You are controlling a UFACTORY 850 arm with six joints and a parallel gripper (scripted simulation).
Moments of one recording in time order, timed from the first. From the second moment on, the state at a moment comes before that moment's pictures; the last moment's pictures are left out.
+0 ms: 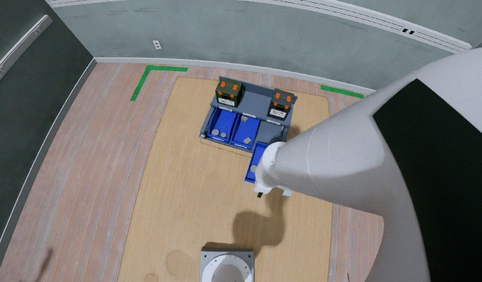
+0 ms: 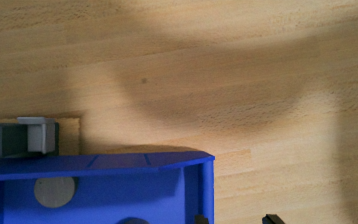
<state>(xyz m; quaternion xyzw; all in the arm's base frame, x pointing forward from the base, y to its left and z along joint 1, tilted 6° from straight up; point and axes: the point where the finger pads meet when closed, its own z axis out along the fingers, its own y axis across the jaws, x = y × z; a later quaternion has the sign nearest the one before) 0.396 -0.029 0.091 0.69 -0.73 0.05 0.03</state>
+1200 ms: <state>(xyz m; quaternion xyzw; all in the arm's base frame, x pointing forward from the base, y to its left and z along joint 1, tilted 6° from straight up) 0.399 -0.029 0.092 0.69 -0.73 0.05 0.03</state>
